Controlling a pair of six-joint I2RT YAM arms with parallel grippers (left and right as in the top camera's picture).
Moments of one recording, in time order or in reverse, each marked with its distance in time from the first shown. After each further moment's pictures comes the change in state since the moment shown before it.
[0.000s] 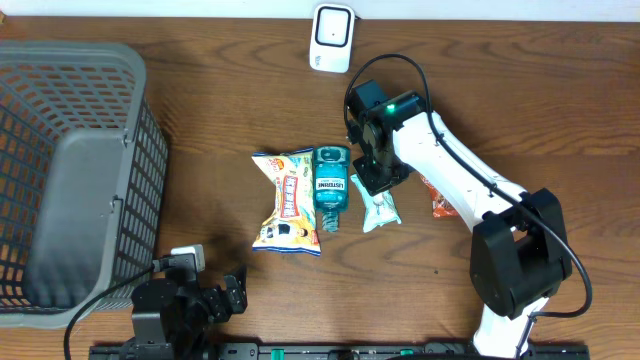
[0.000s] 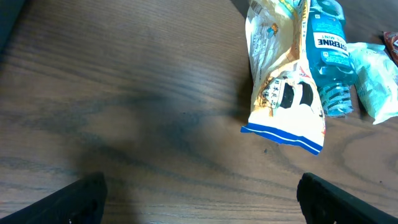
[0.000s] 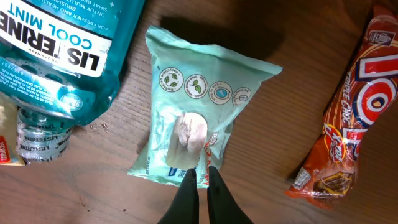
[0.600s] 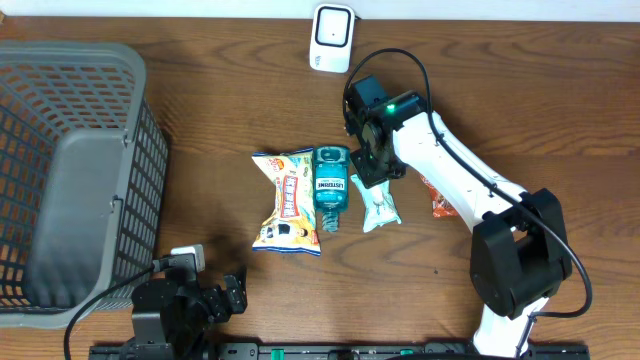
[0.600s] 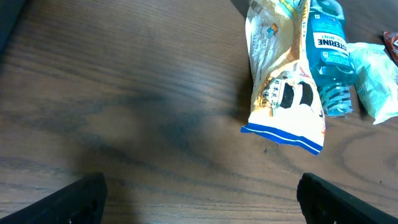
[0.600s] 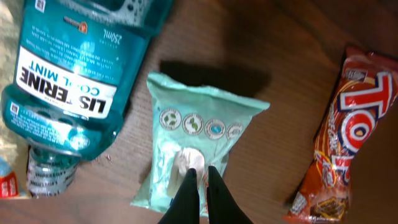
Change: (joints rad) left arm 0.000 0.000 0.000 0.000 0.000 0.000; right arm 0.000 0.000 0.000 0.089 0.015 0.023
